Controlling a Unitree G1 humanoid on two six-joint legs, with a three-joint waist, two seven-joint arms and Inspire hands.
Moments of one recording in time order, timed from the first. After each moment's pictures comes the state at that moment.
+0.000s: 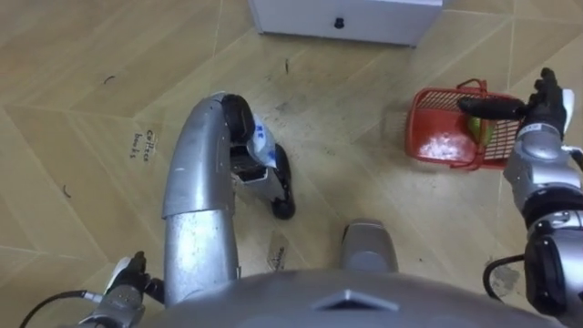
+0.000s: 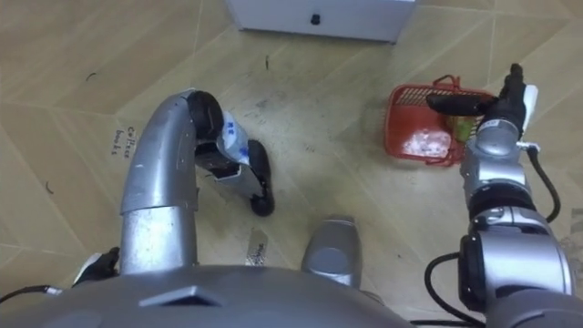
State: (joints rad) left arm 0.08 0.31 -0.30 1.34 0.03 -0.05 0.14; right arm -0.30 -0.42 -0.08 1.01 0.19 -0.03 -0.27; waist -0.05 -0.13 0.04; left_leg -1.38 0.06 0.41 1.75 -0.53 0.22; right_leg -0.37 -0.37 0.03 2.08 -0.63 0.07
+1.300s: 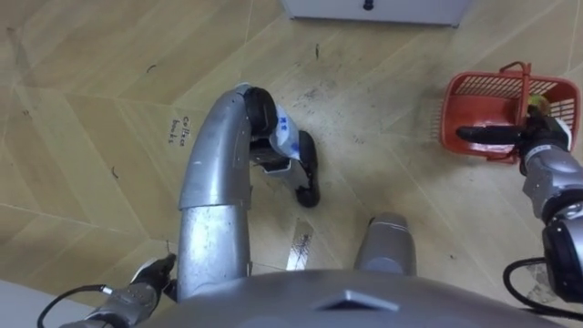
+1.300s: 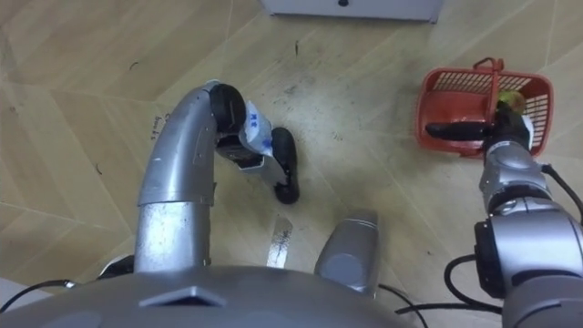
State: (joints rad) left arm 0.07 0.32 -0.46 1.30 -0.09 -0.04 -0.03; right arm -0.38 -0.51 0.09 1.33 0.40 -0.05 -0.07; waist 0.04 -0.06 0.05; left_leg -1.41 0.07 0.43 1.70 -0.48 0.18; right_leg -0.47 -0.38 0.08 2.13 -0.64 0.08
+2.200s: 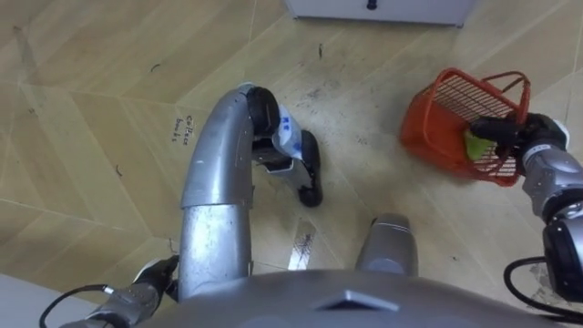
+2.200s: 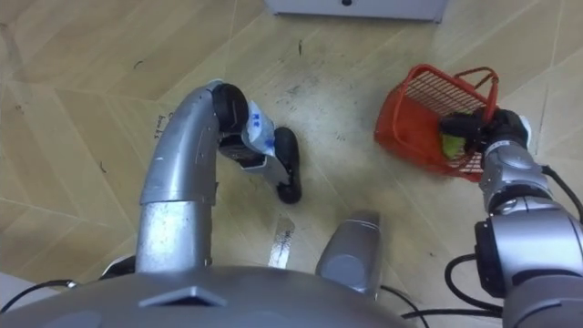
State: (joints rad) left arm 0.07 0.32 -0.47 1.30 -0.11 -0.04 -0.03; right arm -0.39 -0.51 0.10 1.33 0.47 -0.05 -0.04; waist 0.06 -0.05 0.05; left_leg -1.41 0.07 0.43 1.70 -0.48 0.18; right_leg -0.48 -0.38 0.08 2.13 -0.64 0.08
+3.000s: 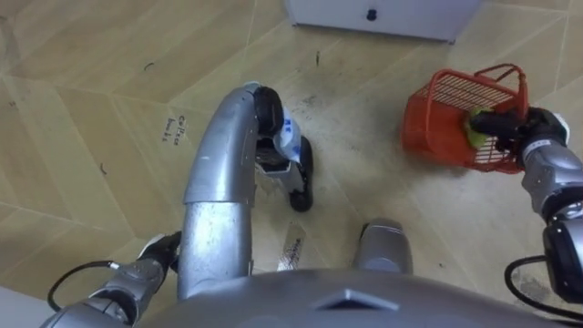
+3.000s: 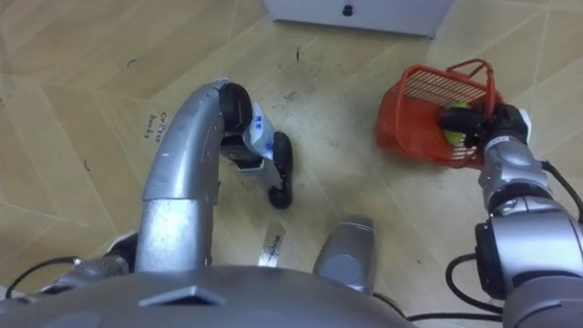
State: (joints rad) left arm -0.02 0.31 -0.40 1.27 -0.10 -0.02 -0.03; right arm -0.38 -0.50 0.10 1.25 0.45 -0.04 -0.06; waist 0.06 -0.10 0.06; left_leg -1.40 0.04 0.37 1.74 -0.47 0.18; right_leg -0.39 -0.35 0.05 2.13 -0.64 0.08
